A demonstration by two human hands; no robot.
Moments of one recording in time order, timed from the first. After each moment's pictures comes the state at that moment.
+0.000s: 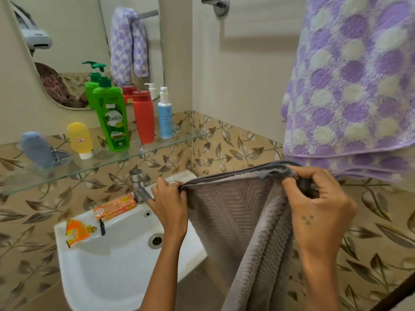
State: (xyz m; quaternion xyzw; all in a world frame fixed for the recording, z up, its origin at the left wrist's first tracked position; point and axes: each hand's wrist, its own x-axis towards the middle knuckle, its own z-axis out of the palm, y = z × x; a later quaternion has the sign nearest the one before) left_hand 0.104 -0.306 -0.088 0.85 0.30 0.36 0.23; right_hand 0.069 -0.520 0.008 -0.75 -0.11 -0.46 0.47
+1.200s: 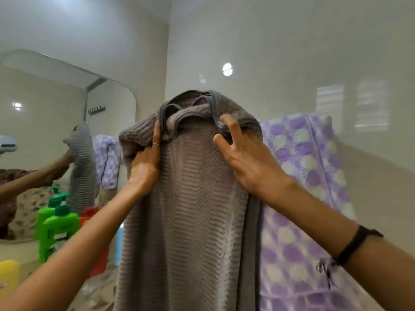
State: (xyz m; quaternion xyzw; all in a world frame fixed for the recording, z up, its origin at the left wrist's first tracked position) left_hand 0.231 -0.258 0.235 0.82 0.01 0.56 0.13; right_hand 0.157 -0.503 0.263 -0.78 -0.30 -0.54 -0.08
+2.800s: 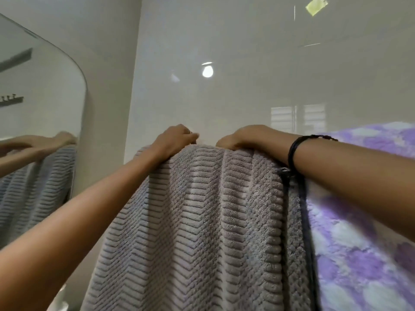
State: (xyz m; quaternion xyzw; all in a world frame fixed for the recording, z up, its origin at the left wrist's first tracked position) left_hand 0.436 -0.257 0.357 0.86 -0.25 0.35 0.27; right_hand 0.353 -0.408 0.382 -0.98 -0.04 -0.15 -0.09
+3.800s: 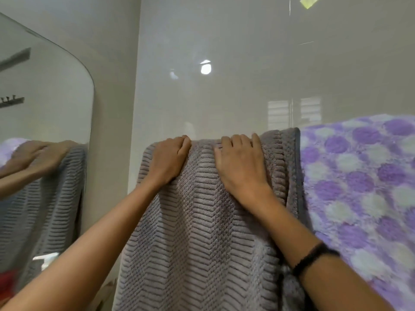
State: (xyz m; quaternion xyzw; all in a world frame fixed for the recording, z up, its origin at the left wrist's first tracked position) left_hand 0.415 -0.243 0.292 0.76 -0.24 0.54 0.27; right_hand 0.319 -0.388 0.279 -0.83 -0.02 -0.55 -0.08
